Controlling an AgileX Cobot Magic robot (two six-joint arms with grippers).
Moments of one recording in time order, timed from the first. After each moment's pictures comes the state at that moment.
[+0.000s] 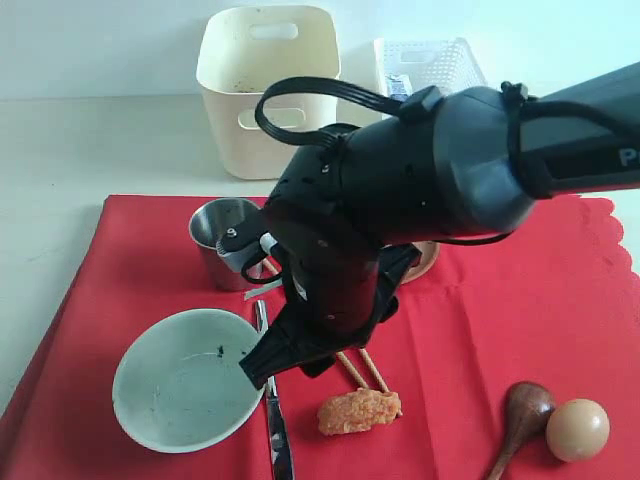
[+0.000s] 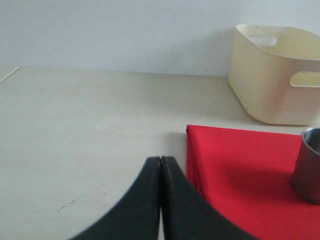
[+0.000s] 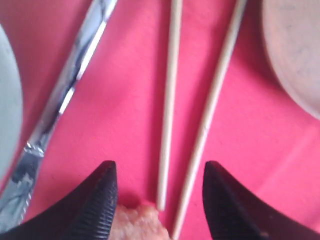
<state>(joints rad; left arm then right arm) -0.02 0.03 0.00 0.02 0.26 -0.08 0.97 1.90 -1.15 -0.24 0.84 0.50</state>
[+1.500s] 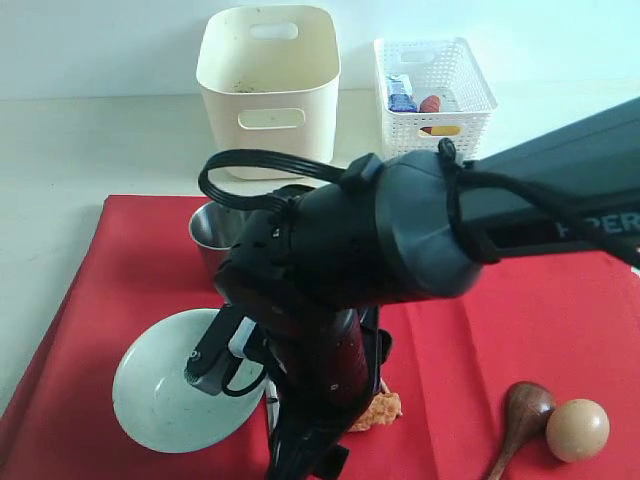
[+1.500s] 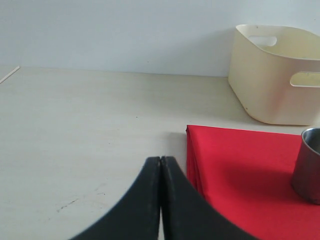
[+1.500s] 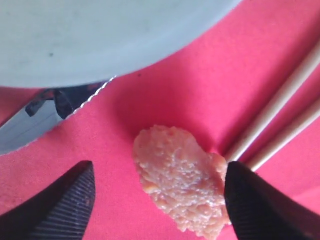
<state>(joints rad) -0.02 0.03 0.00 0.02 0.26 -0.08 1.07 1.95 -1.15 -0.13 0.98 0.08</state>
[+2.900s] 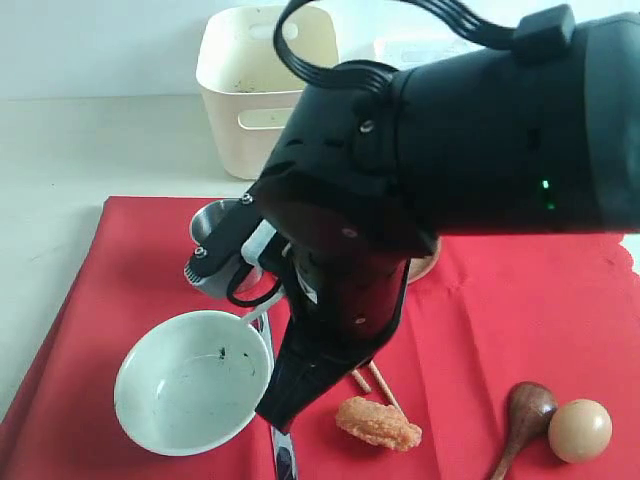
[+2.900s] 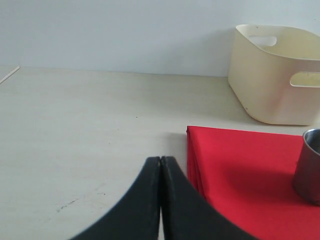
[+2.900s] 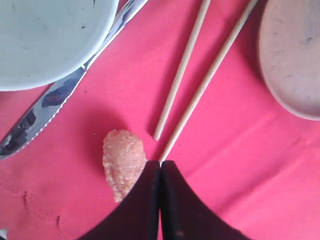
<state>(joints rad) -0.02 0.03 0.00 0.02 0.26 -0.08 1.07 1.72 -1.15 -0.25 1.02 0.27</state>
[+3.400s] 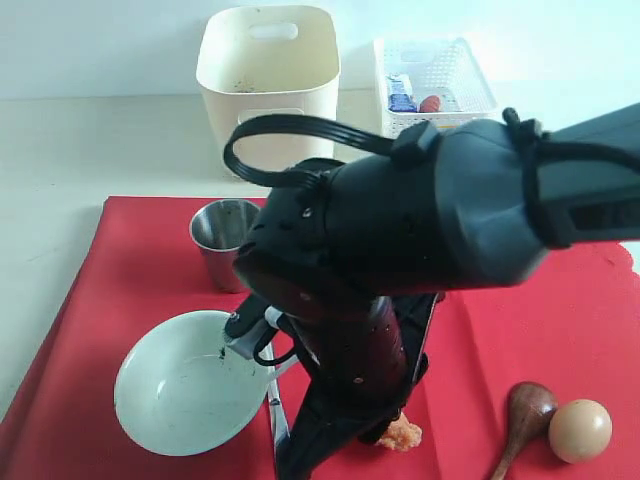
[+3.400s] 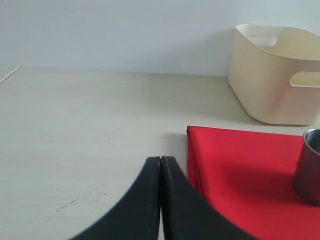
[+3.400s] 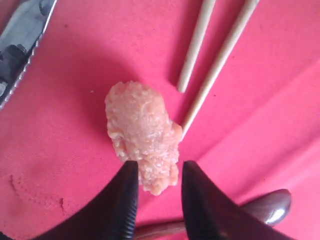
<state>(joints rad) -0.02 0.03 0.00 0.02 0.26 -0.08 1.07 1.86 -1.11 -0.18 1.10 0.36</state>
